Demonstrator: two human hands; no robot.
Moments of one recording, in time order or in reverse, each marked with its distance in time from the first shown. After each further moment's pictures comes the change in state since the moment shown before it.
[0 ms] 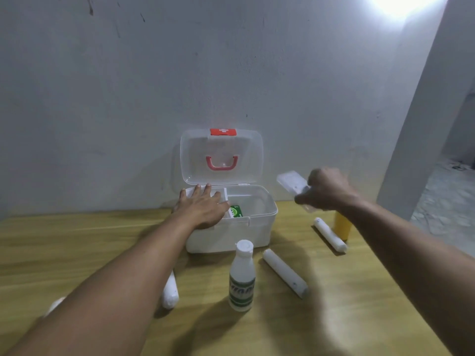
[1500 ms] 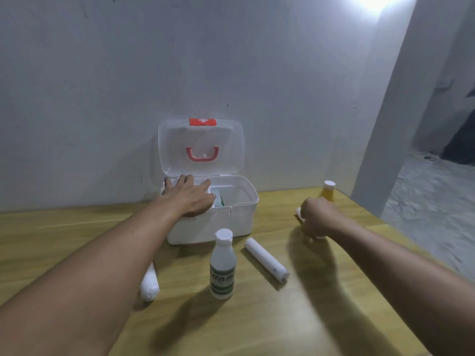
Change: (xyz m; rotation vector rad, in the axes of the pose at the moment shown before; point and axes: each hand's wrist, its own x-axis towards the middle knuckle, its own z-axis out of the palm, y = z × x) left_hand 0.007 0.012 -0.005 0.055 0.015 -0.002; right_hand -0.019 0.056 0.057 -0.191 -0.203 0.072
